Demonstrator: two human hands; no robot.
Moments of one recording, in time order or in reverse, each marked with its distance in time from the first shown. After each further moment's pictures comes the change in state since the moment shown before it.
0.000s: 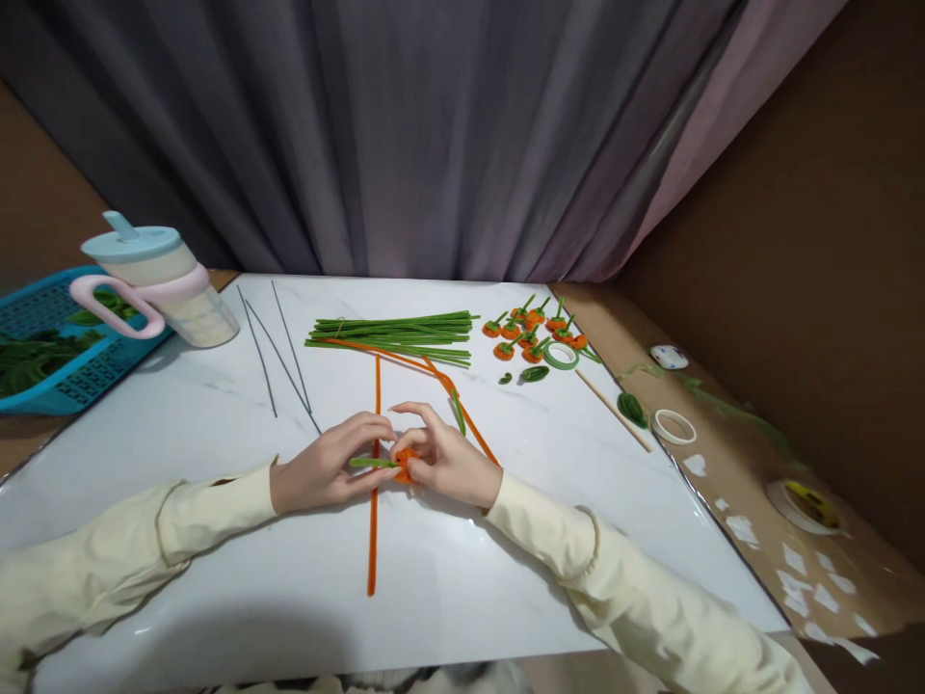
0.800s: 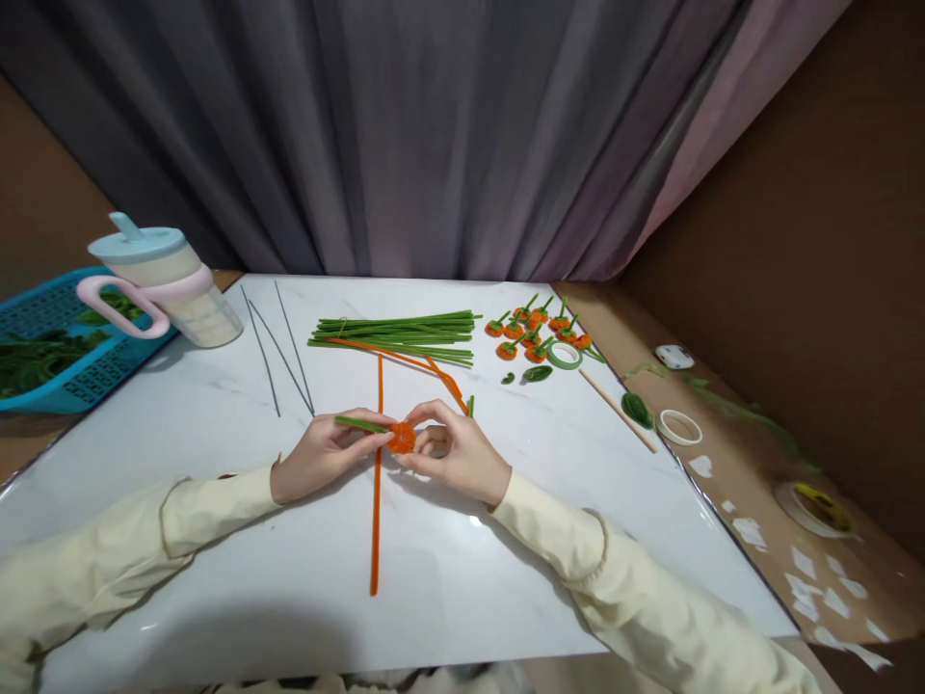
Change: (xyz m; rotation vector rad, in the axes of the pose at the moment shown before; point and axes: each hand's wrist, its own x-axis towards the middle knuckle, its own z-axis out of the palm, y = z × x) left_hand 0.001 0.000 -0.001 -0.325 0.162 -0.439; right_hand -0.001 -0.011 -0.004 -0.217 0.203 -0.037
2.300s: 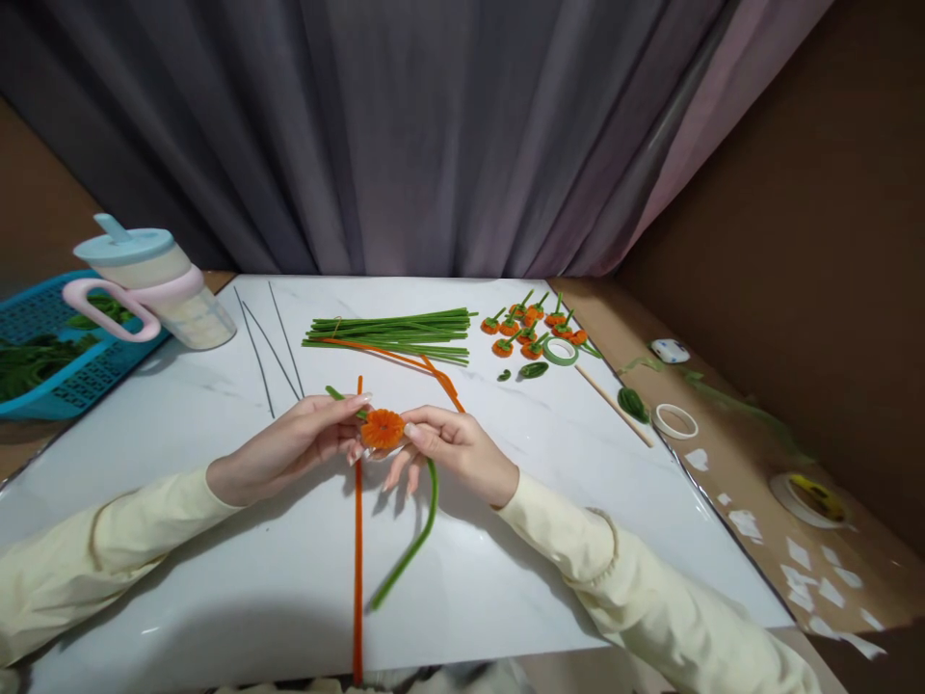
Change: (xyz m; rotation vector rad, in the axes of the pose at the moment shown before) left_hand 0.018 0.047 -0.018 -0.745 -0.190 -0.547; right_hand -0.004 -0.019 -0.001 0.483 -0.176 0.022
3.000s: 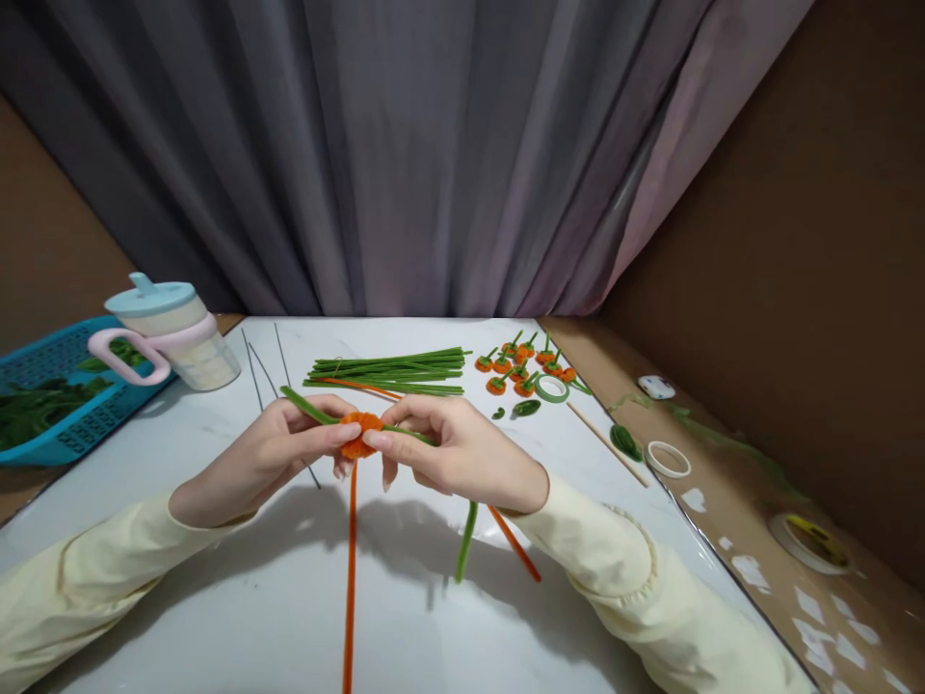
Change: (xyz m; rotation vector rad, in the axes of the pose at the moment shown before) left_hand -0.008 0.049 0.016 0.246 0.021 0.265; right_hand 0.010 -0.092 0.025 -0.470 0.002 0.096
